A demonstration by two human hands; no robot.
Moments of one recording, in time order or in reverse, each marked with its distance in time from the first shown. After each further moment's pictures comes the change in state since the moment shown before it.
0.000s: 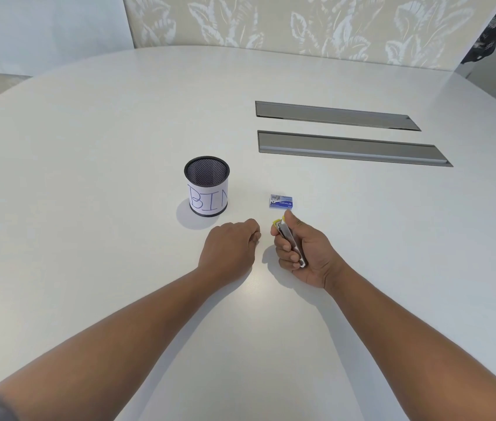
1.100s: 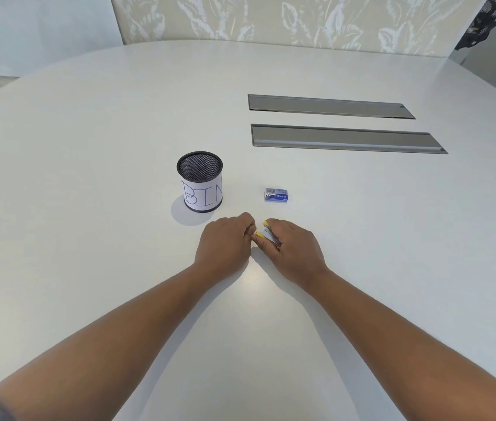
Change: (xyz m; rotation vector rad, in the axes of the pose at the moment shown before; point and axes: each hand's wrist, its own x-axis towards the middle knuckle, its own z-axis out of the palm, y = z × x) left_hand 0.000 0.001 -0.003 -0.052 -0.027 -0.019; right_hand 0.001 0.035 0.000 -1.473 0.457 -0.640
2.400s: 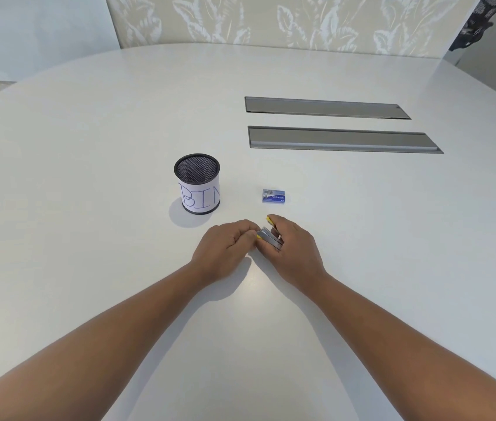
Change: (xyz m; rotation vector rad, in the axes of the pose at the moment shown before) left_hand -0.009 0.000 -0.019 -0.444 -0.192 -0.012; right_hand -0.002 0.001 0.001 0.124 0.004 0.130
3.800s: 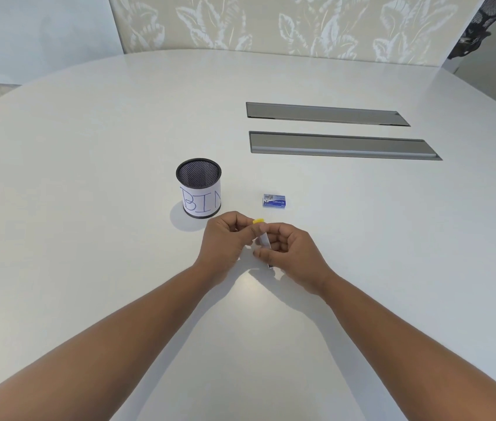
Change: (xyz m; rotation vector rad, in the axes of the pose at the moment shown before) left_hand 0.009 0.021 0.006 -0.752 0.241 -0.233; right_hand 0.000 -0.008 -0.020 0.848 -0.280 0.196
